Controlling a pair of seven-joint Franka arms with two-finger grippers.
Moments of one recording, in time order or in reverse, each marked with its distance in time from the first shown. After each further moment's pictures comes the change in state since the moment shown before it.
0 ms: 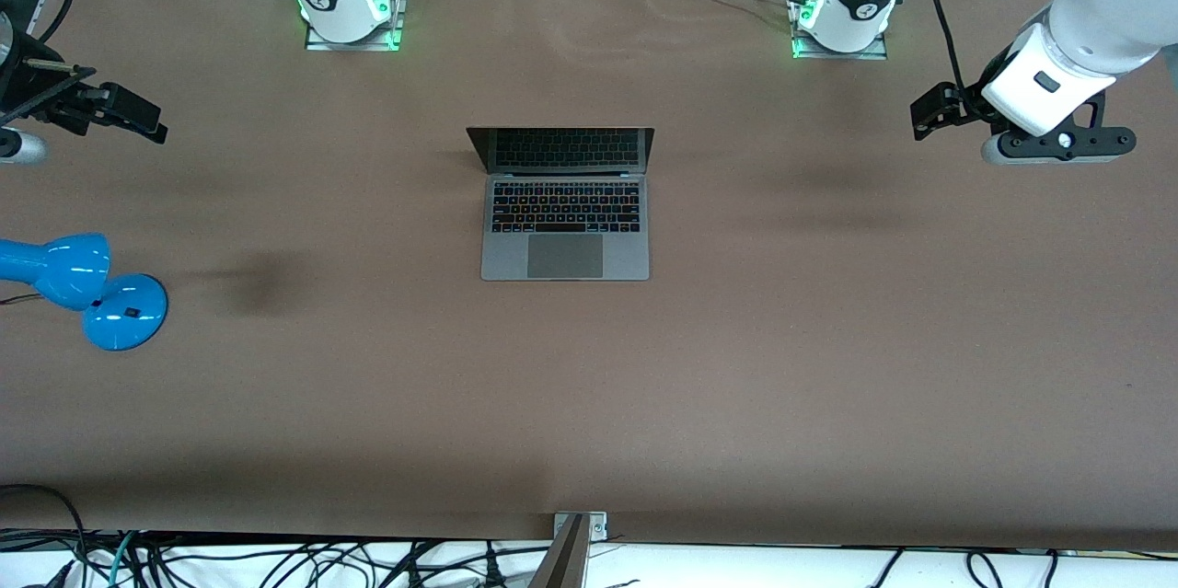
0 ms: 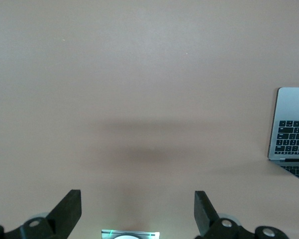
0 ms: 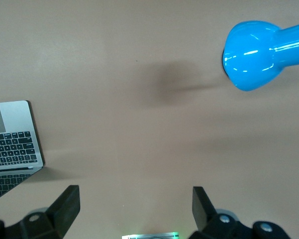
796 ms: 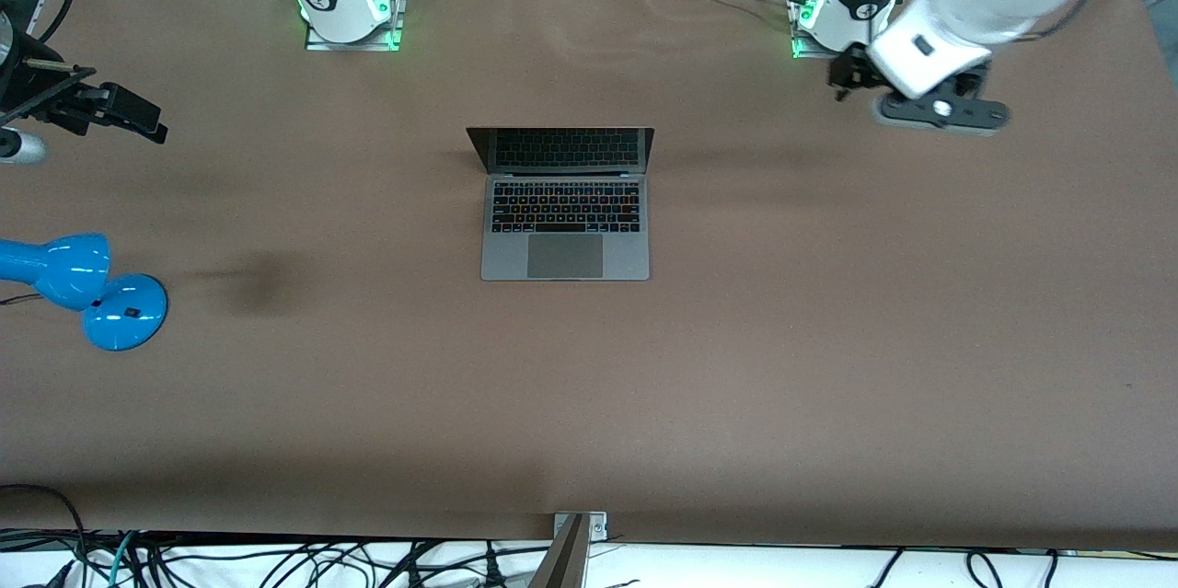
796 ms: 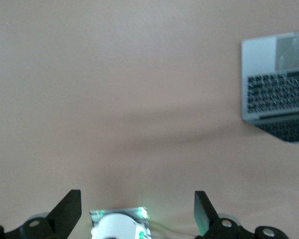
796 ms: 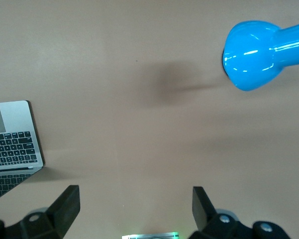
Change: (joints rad) left arm -0.012 -0.014 -0.206 -0.014 -0.072 -0.084 -0.080; right arm 0.000 0.000 0.000 0.000 0.000 0.000 0.000
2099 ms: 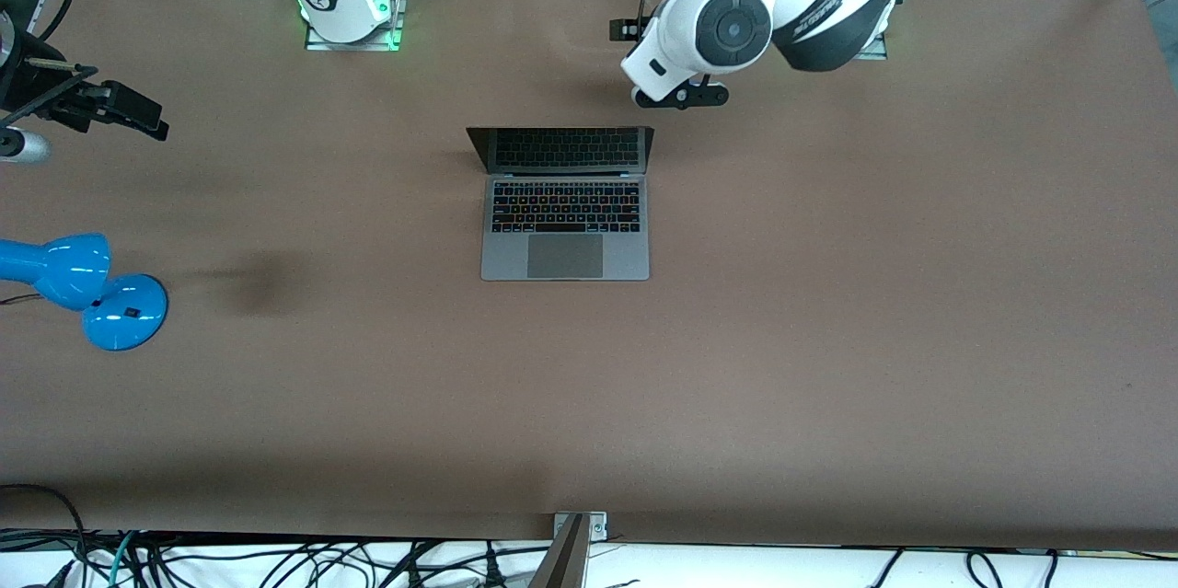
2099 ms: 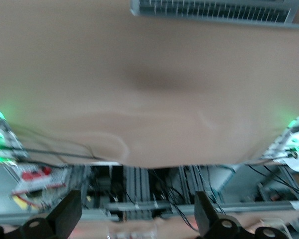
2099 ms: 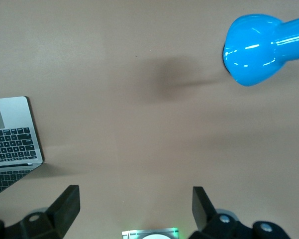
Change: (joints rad) left arm -0.044 0.305 -0.331 -0.039 -0.413 0.073 -0.517; right arm 0.000 0.000 0.000 0.000 0.001 -0.020 -0.001
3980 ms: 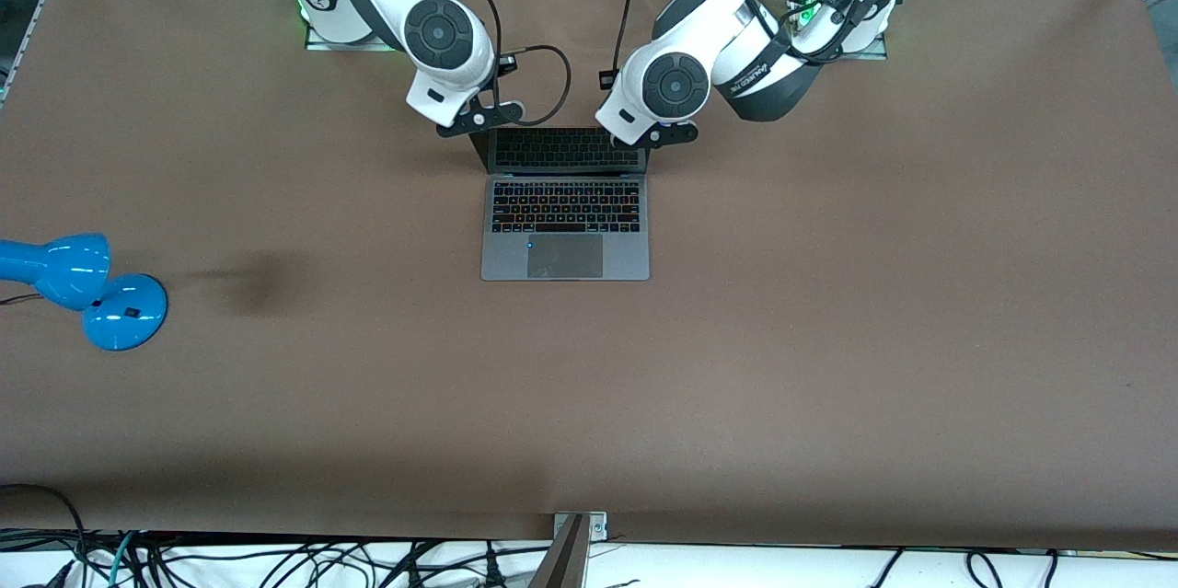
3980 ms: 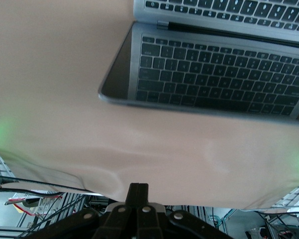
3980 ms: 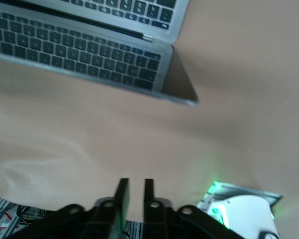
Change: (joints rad) left arm -0.085 0.165 0.014 0.001 0.178 0.188 -0.105; right arm 0.030 0.192 0.723 -0.355 0.174 0.219 0.354
